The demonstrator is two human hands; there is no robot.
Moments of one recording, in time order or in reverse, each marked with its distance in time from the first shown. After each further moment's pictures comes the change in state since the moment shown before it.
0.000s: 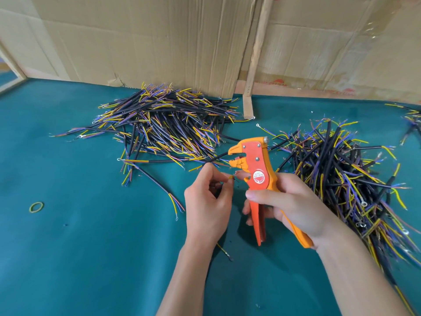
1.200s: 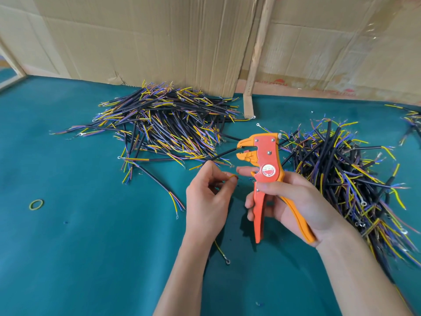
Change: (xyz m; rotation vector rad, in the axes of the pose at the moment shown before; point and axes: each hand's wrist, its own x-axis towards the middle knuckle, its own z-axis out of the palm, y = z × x) left_hand 0.005 -0.002 -0.001 -0.098 -0.061 -0.072; right_hand 0.001 -0.003 -0.002 0.258 -0.065 0.005
